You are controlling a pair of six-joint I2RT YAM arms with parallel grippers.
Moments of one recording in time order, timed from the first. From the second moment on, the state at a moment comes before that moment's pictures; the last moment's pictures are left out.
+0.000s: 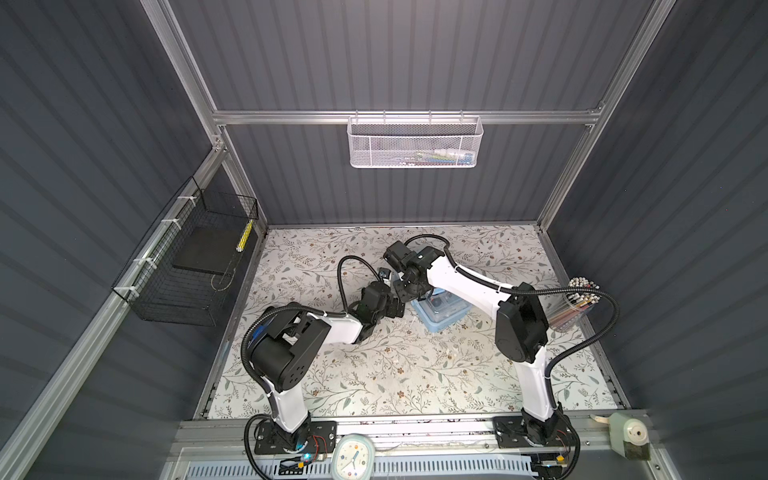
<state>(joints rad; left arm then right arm) -0.67 1.79 0.79 0.43 -0.18 -0.23 0.78 2.11 1.87 -1.03 0.20 0.31</state>
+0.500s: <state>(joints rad) -0.67 1.79 0.77 0.45 -0.14 -0.20 0.78 2.04 1.89 -1.02 0.19 0.30</state>
